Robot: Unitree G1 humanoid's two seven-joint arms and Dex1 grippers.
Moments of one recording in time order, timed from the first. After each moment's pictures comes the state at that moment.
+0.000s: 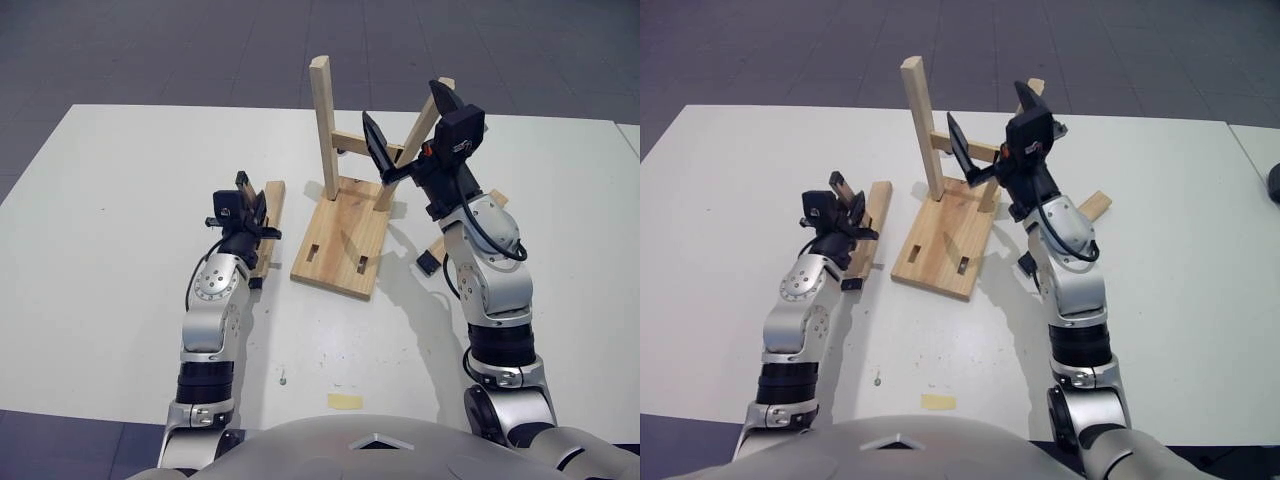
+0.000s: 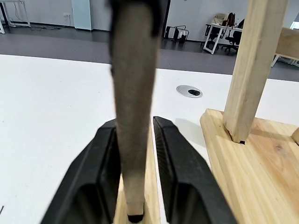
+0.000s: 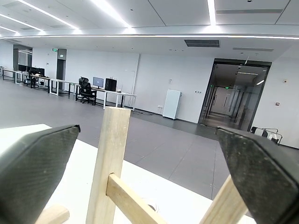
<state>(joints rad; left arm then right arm) -0.08 0.05 0.01 -0.14 -0.16 0.32 -0.06 -0.33 -0.17 0.05 -0.26 0.16 0.20 0.27</state>
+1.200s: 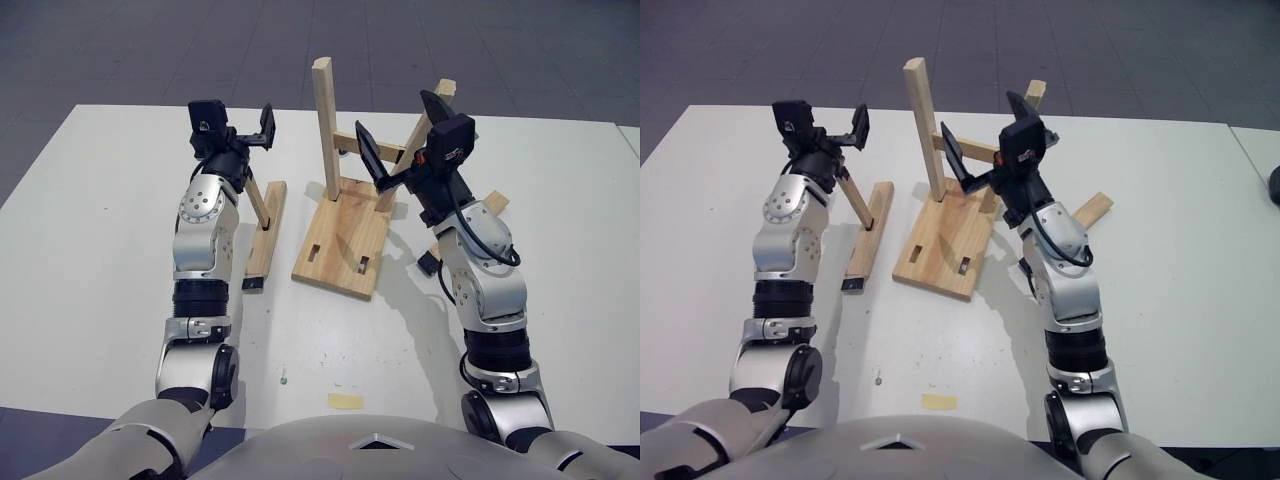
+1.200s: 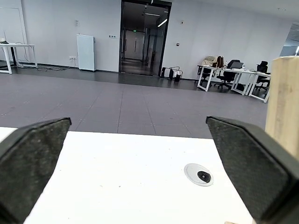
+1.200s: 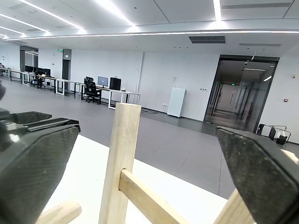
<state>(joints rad) -0.53 0.10 0.13 0.23 -0.18 0.17 -0.08 -0.31 -0.15 0.07 -0.28 0.17 0.22 0.27</state>
